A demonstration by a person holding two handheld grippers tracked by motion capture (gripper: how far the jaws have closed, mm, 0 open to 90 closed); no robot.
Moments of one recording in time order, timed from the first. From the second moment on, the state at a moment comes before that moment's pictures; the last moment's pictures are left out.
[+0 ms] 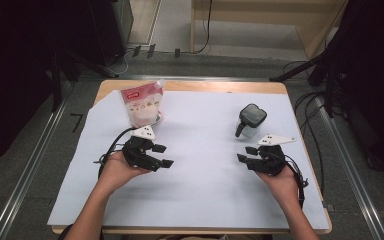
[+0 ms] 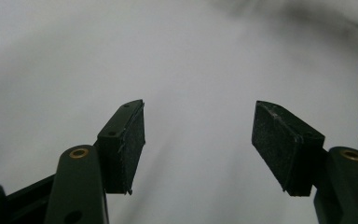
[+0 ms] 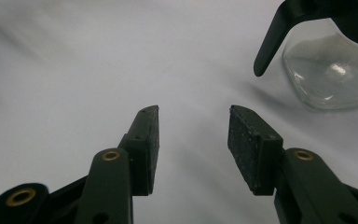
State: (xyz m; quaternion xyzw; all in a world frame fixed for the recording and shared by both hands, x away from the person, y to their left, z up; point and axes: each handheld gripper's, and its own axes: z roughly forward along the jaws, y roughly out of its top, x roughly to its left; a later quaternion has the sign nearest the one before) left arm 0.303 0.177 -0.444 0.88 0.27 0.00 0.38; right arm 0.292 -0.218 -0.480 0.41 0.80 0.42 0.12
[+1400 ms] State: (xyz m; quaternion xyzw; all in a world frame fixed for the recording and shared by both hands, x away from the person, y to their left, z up) left arm 0.303 0.171 -0.444 0.89 0.26 0.00 0.37; right arm 0.341 -0.201 -0.474 0.48 0.76 0.42 0.14
